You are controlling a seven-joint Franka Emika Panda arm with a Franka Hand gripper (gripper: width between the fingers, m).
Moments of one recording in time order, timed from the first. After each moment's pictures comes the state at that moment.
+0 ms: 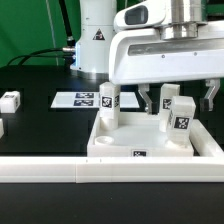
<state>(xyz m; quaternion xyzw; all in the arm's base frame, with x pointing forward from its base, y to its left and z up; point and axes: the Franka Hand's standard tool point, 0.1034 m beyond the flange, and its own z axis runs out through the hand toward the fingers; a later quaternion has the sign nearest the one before) 0.616 0.094 0.086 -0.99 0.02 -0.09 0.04</state>
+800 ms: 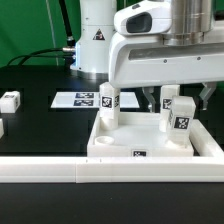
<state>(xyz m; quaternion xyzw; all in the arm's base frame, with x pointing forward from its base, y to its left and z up) 0.614 0.093 0.086 -1.00 0.01 0.03 0.04</state>
